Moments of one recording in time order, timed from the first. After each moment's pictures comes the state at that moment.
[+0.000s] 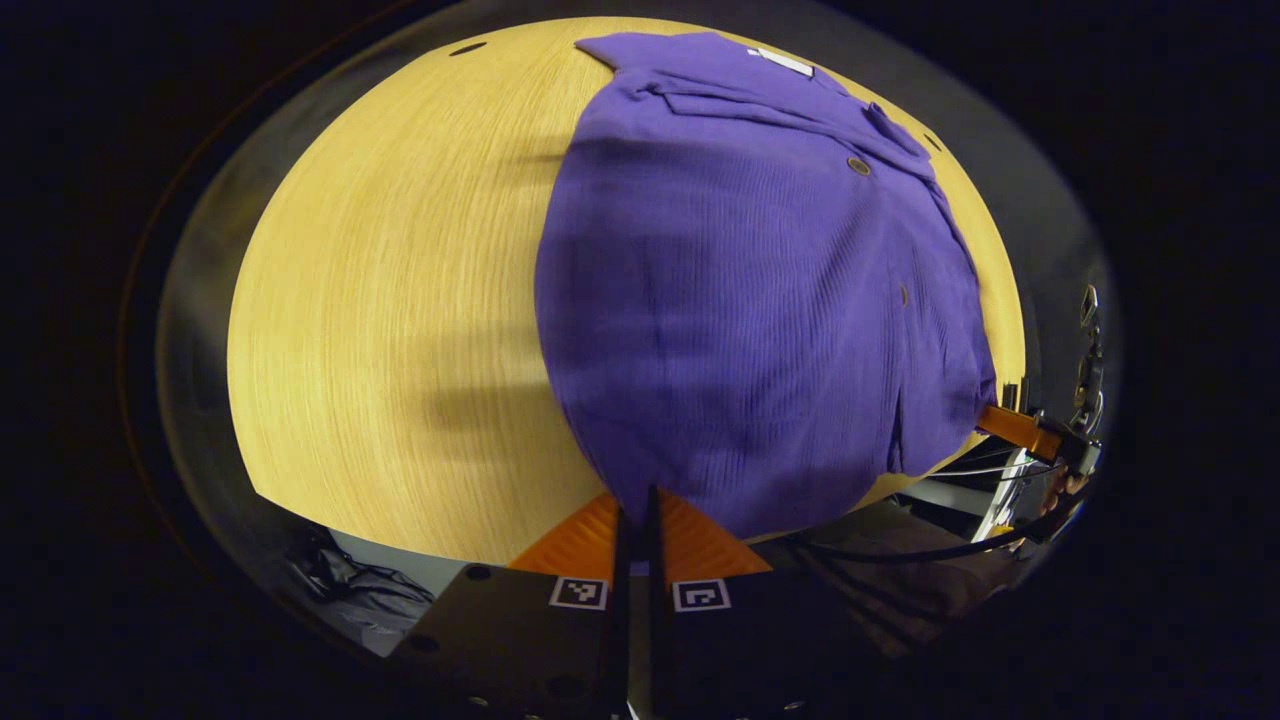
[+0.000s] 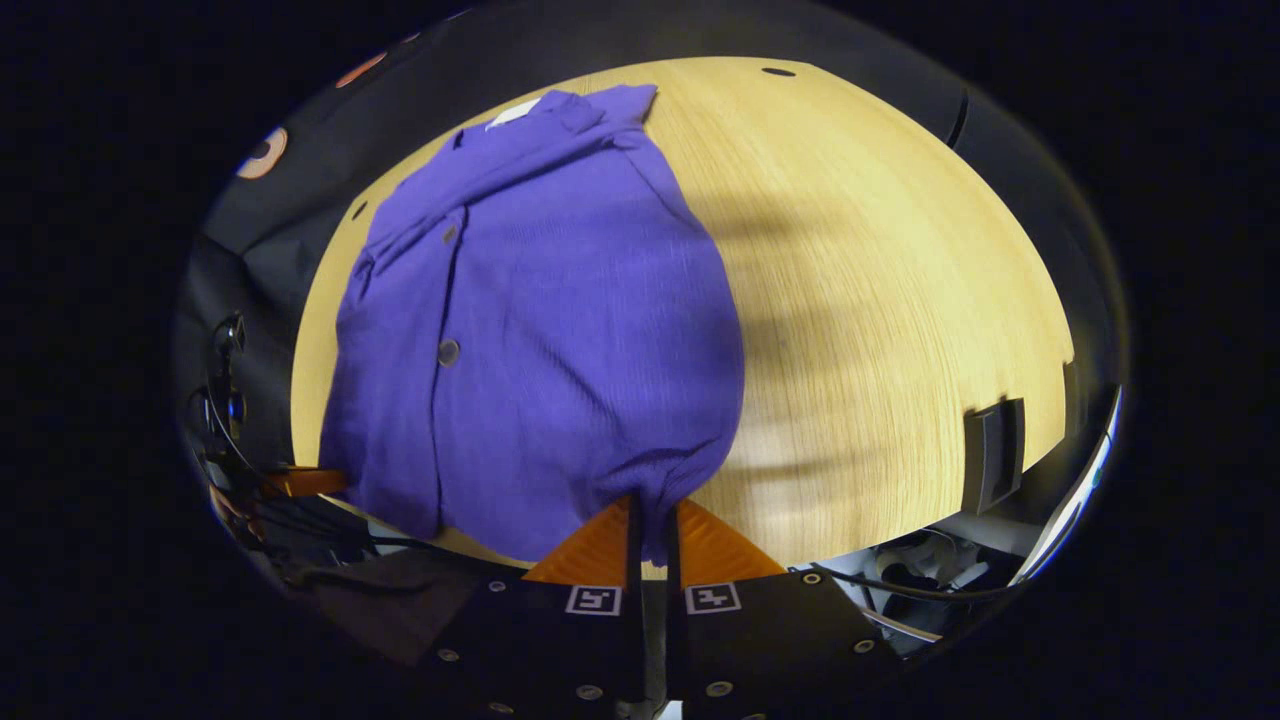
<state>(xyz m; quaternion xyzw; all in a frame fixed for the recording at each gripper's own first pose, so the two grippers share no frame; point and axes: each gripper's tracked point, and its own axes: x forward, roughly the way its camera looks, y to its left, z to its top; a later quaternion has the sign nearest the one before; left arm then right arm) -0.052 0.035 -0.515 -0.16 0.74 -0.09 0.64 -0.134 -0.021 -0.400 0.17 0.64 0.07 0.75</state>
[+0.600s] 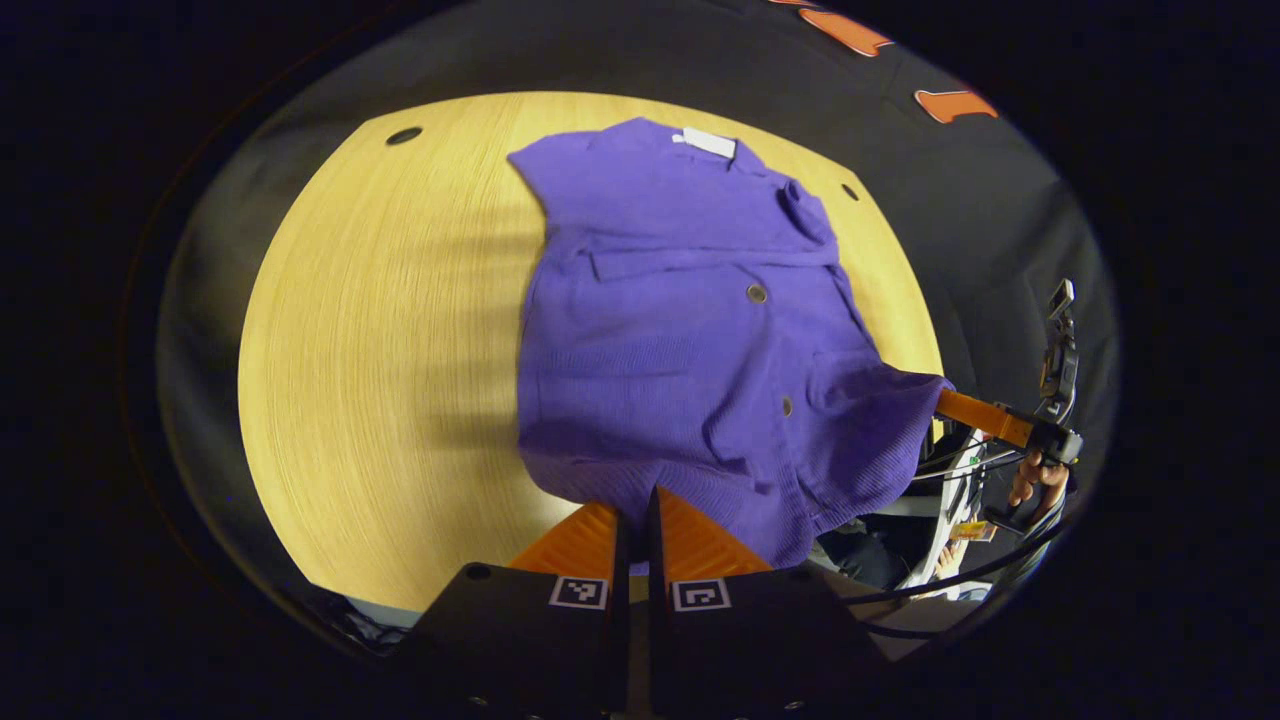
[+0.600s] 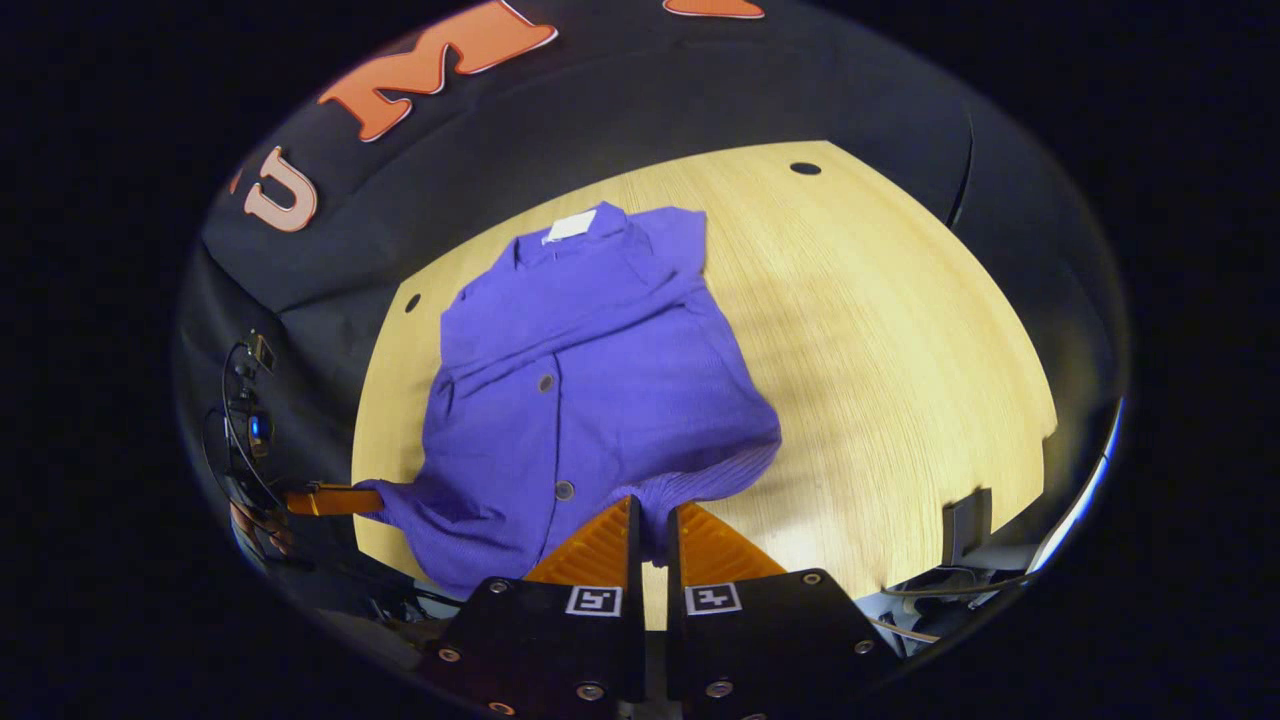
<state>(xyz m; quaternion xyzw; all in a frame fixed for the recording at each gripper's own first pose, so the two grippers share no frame) 0.074 0.049 -0.438 -0.17 0.66 -0.19 0.71 -0.035 -0.004 -0.302 0.20 0.53 0.07 0.82</state>
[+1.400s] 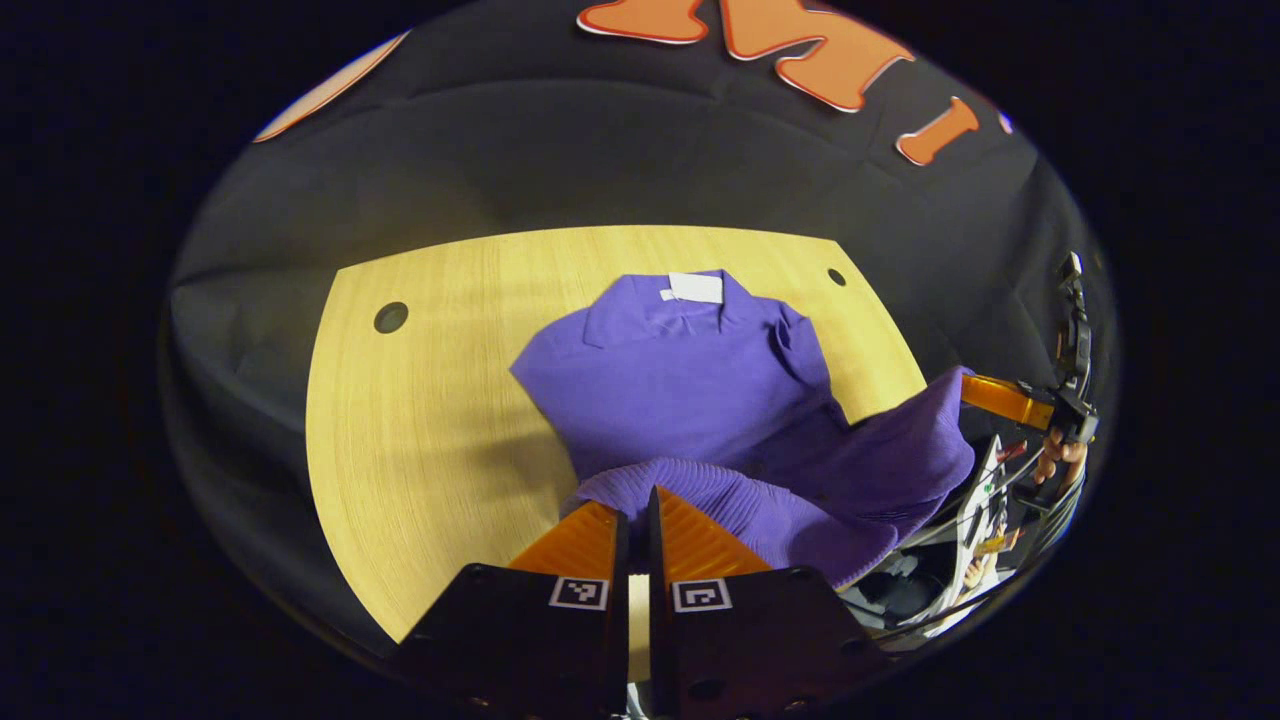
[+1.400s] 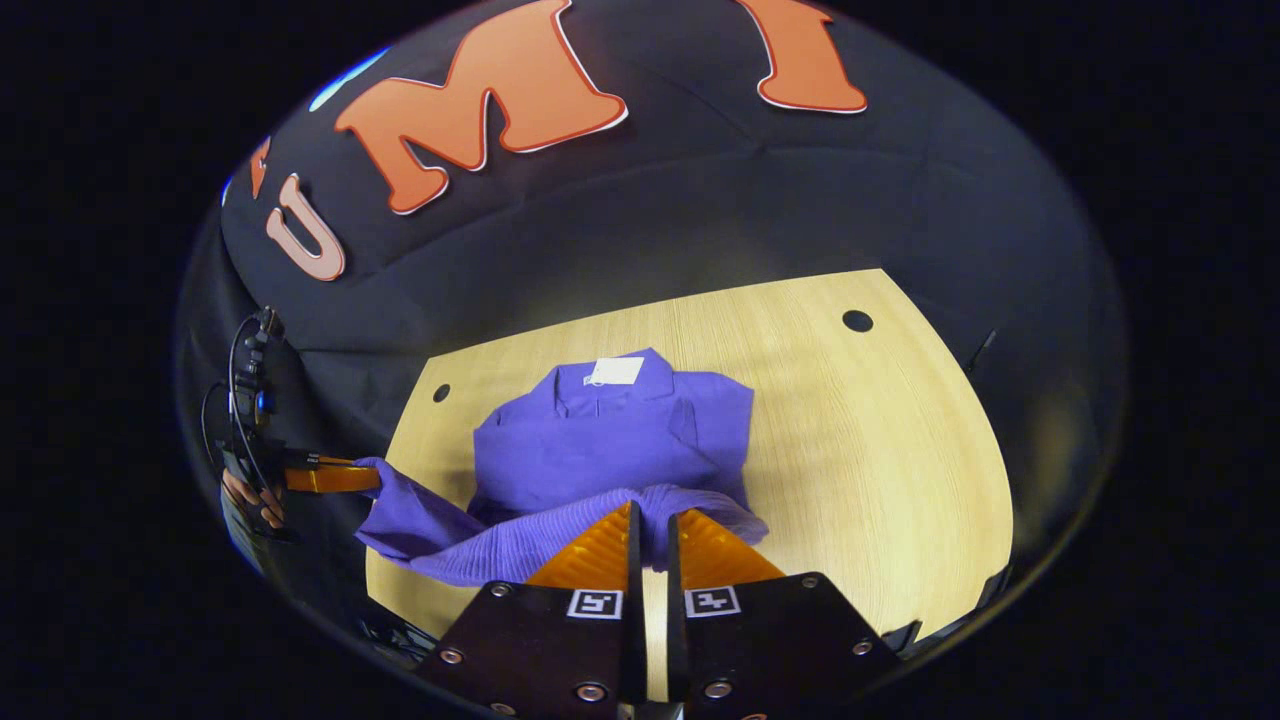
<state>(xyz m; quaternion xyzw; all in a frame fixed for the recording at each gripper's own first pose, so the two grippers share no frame) 0.270 0.090 -0.392 -0.12 0.58 -0.17 0.79 0.139 -0.018 -0.221 0.17 0.44 0.11 0.87</state>
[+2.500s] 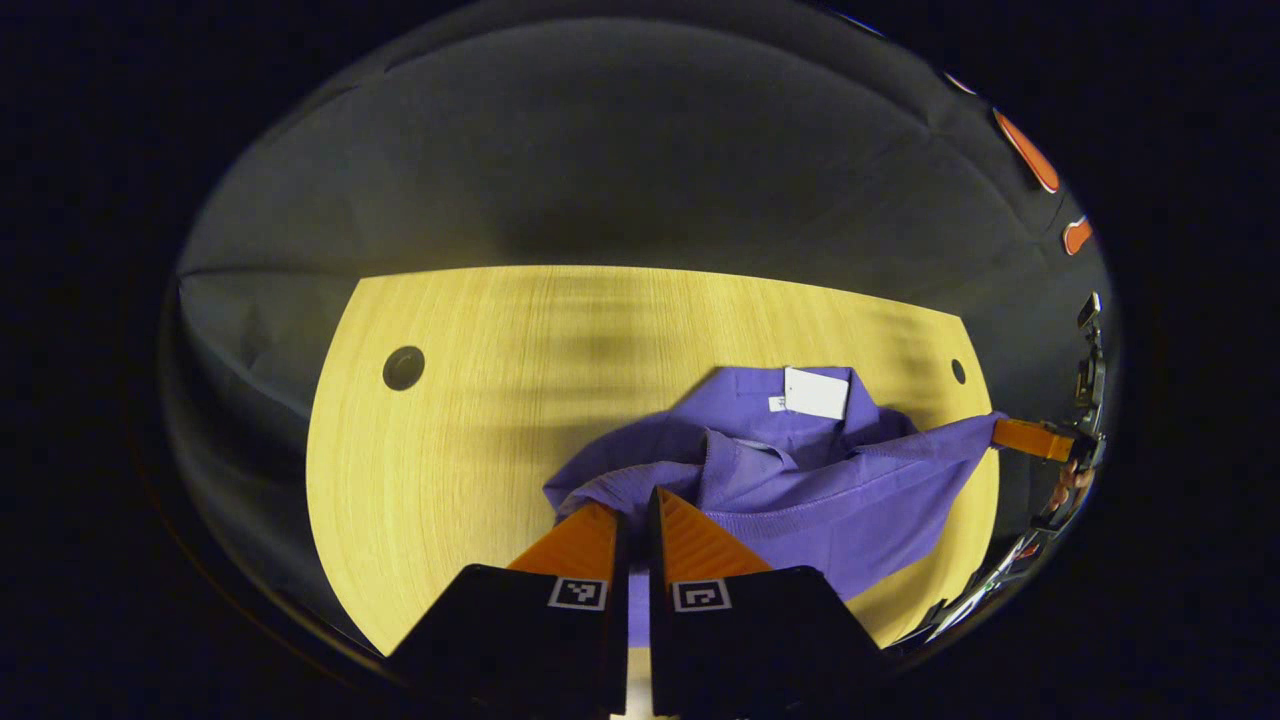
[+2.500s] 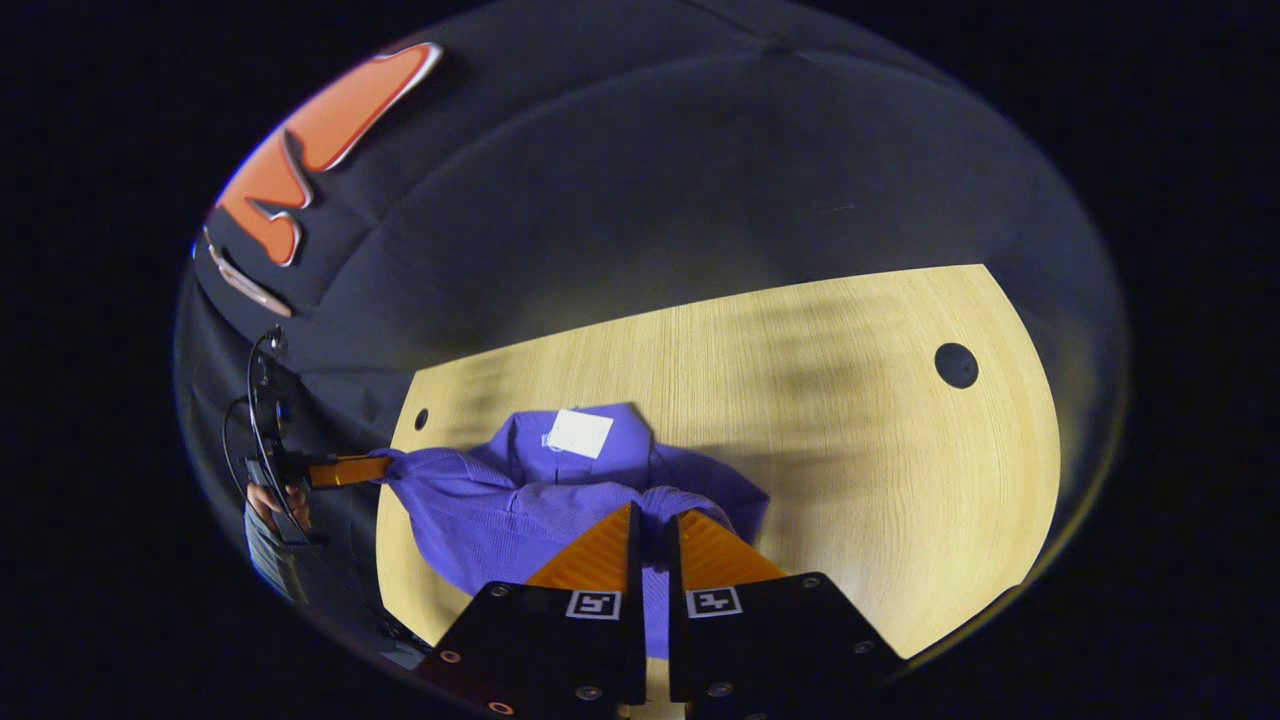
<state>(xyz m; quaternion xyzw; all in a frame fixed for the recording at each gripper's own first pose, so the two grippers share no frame) 0.433 0.097 -0.486 -0.11 0.59 -0.04 0.79 0.325 -0.033 -0.320 0.22 0.49 0.16 0.82</state>
